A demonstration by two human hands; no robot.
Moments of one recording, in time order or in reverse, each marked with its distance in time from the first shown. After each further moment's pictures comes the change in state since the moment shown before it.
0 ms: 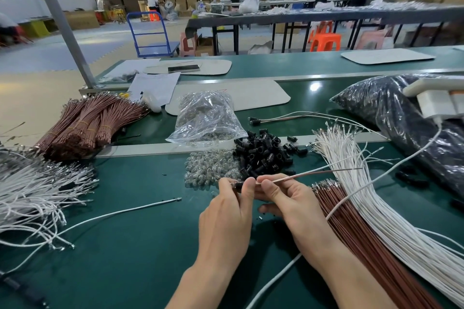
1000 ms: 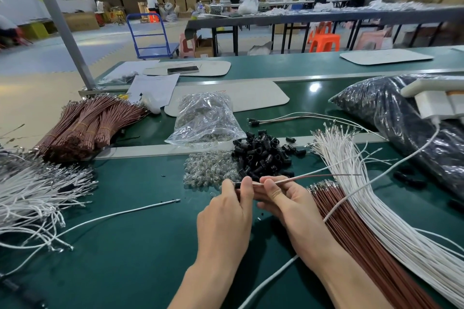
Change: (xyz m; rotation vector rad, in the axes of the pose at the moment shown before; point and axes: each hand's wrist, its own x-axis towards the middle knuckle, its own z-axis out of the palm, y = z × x) left_hand 0.004 0.001 0.004 0.192 0.012 0.019; right_hand 0.004 0.009 -0.002 0.127 0.002 0.025
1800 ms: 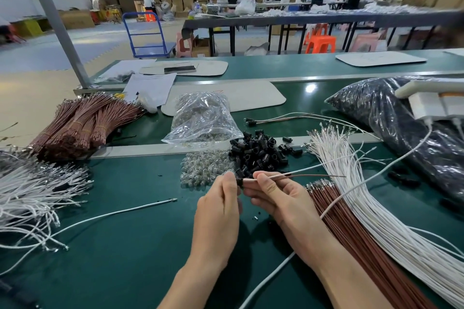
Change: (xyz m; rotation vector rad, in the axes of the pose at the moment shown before) left_hand 0.001 -0.003 -0.003 -0.611 0.053 -0.089; right_hand -0.001 -0.010 0.008 0.080 0.010 0.057
